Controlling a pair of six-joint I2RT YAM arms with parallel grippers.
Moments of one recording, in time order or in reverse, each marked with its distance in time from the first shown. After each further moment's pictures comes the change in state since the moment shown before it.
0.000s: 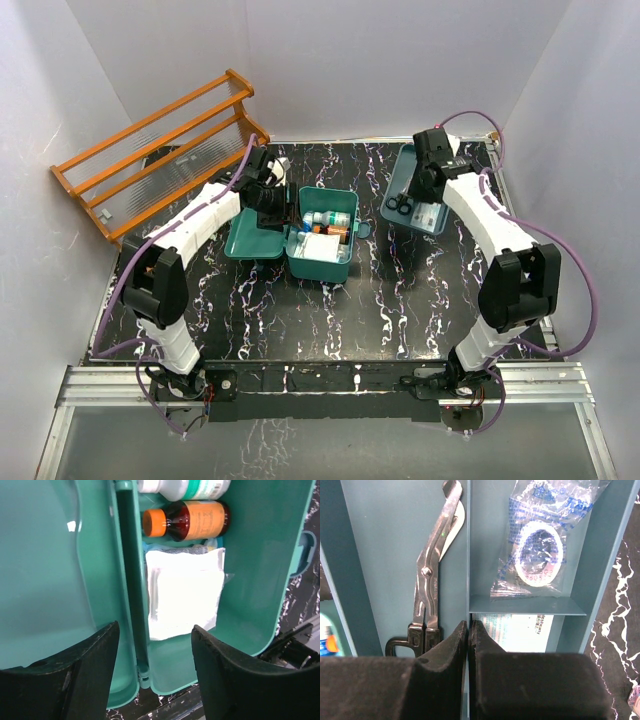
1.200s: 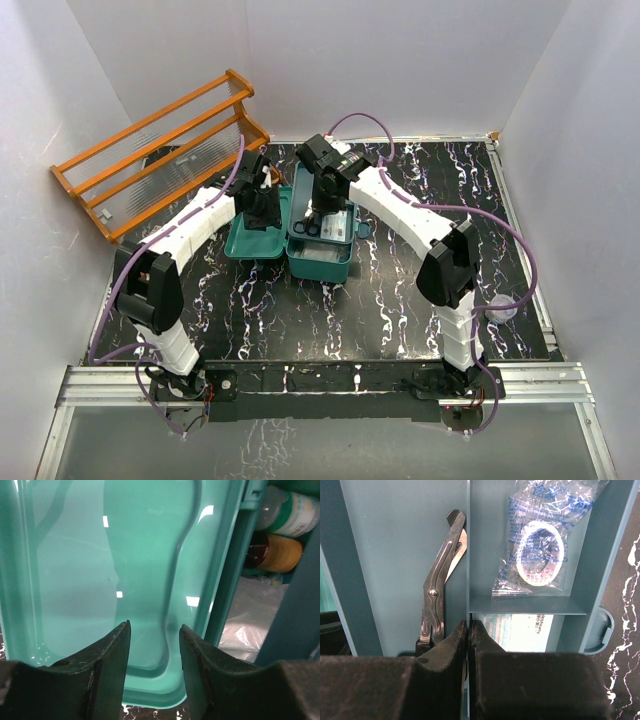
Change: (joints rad) left arm 0.009 -0.050 -0.047 -0.016 -0.308 -0.069; right arm 0.490 0.383 0.596 -0.326 0.002 0.262
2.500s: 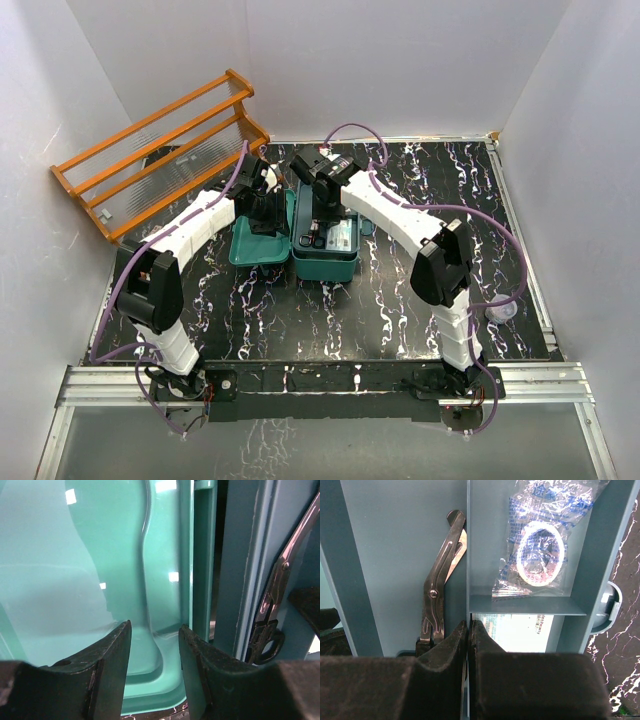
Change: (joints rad) left arm 0.008 0.005 -0.059 0.061 0.204 0.065; right arm 0.030 0.039 -0.004 -0.103 0.043 -0.006
